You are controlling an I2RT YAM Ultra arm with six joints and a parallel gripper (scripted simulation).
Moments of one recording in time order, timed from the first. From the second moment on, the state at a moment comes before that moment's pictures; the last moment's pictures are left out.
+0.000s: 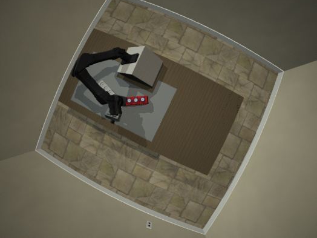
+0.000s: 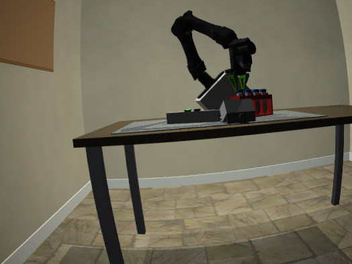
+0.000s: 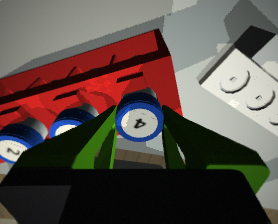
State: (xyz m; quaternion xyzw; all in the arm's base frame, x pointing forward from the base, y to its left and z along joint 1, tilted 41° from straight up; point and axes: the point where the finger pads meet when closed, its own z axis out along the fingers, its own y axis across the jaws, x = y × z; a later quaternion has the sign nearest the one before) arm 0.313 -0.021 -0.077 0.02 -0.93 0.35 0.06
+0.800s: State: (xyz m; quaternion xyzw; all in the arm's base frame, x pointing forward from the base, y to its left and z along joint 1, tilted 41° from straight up) arm 0.312 -0.021 -0.078 0.12 -0.93 0.34 0.10
